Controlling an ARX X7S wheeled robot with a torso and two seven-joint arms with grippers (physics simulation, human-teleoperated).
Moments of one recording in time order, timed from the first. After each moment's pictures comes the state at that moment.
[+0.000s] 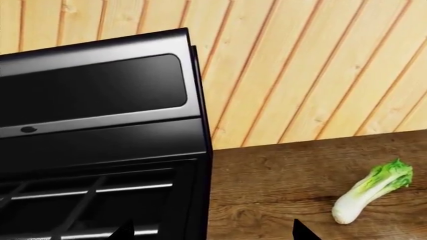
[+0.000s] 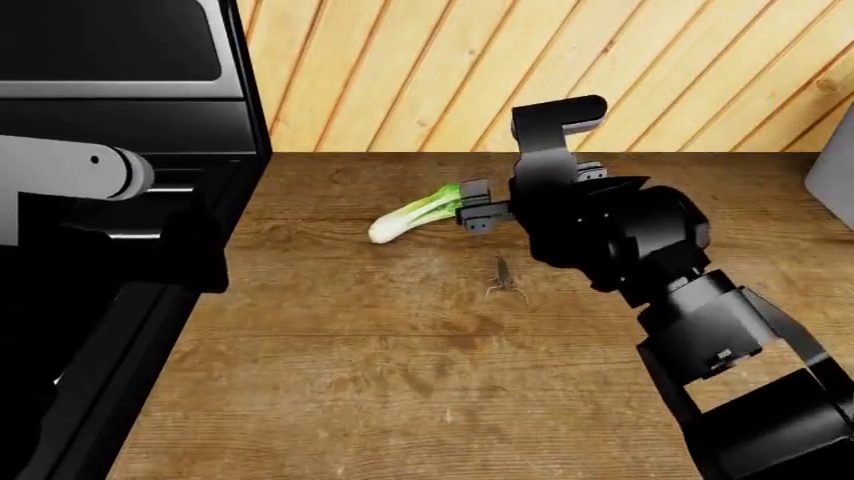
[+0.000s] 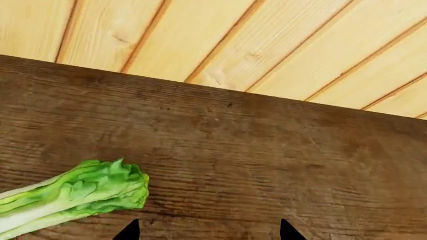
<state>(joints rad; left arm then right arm) -0.80 -0.90 0.10 0.66 -1.64 -1.05 -1.05 1.33 0.20 -0.82 0.70 0.97 0.80 0.48</state>
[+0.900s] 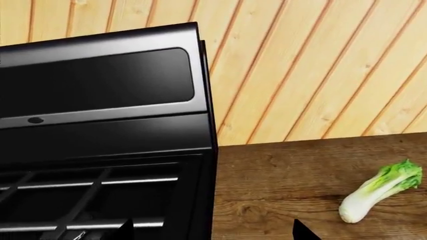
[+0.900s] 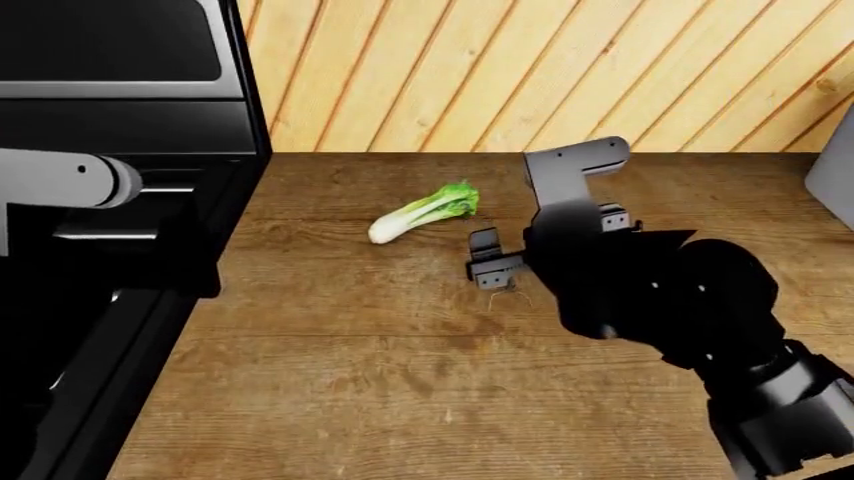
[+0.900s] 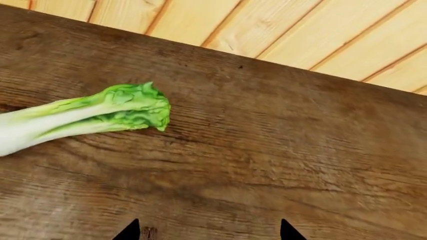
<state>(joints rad) -0.73 -0.93 0.07 0.67 -1.61 -1.00 -1.03 1.12 0.41 -0.71 0.13 1.21 1.01 0.76</state>
